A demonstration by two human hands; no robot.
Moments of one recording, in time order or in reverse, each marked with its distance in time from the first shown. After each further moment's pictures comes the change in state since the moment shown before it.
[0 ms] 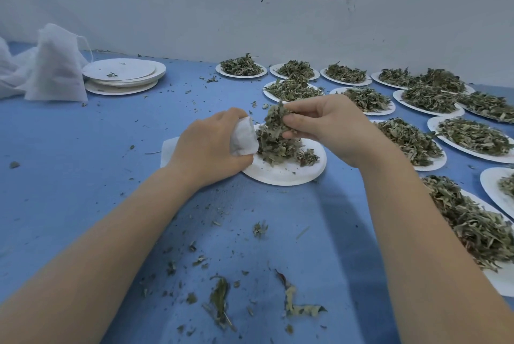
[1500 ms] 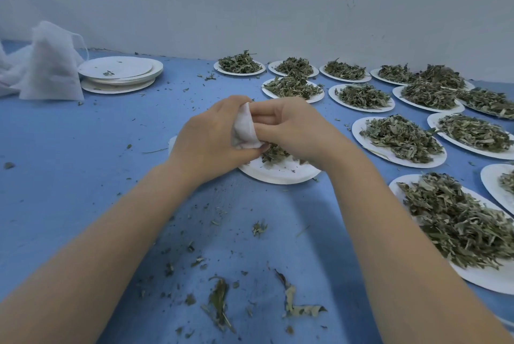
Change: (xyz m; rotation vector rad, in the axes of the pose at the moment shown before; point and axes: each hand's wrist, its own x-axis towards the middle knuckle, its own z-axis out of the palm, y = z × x) left_hand 0.002 0.013 -0.005 -0.141 0.068 0.006; right_hand 0.001 -0.005 0.039 -0.201 -0.181 -0.108
